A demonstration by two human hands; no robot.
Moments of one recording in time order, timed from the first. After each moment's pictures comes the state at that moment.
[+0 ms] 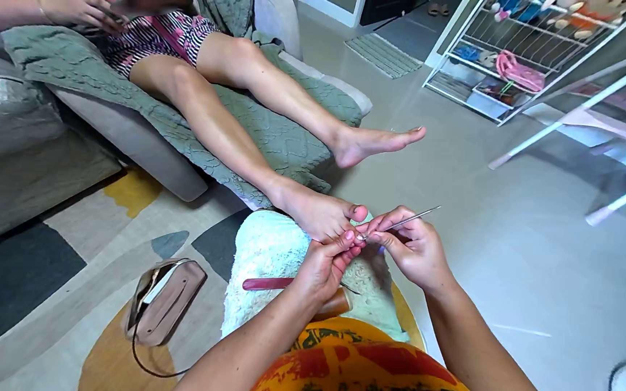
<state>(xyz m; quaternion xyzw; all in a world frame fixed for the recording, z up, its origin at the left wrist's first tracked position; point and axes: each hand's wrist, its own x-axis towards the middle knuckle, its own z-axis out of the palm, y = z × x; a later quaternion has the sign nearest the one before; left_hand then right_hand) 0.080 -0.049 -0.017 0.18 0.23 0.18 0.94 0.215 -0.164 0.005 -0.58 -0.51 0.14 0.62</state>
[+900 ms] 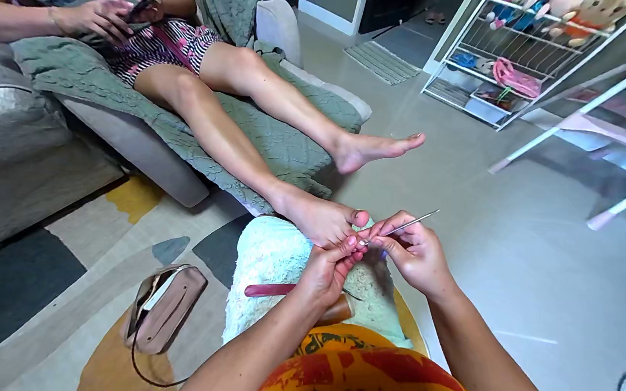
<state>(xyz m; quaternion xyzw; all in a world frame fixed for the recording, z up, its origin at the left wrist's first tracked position) 0.081 -0.049 -0.019 0.19 0.23 0.18 0.94 0.214 -0.163 0.006 -0.59 -0.50 0.14 0.62</state>
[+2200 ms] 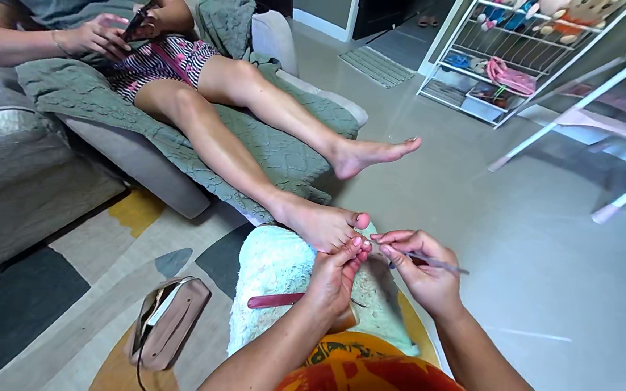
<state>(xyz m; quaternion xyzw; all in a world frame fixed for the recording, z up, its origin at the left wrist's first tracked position) 0.092 -0.055 -0.012 0.17 0.25 0.21 0.93 0.203 -0.174 -0.002 -0.59 -0.48 0.02 0.65</state>
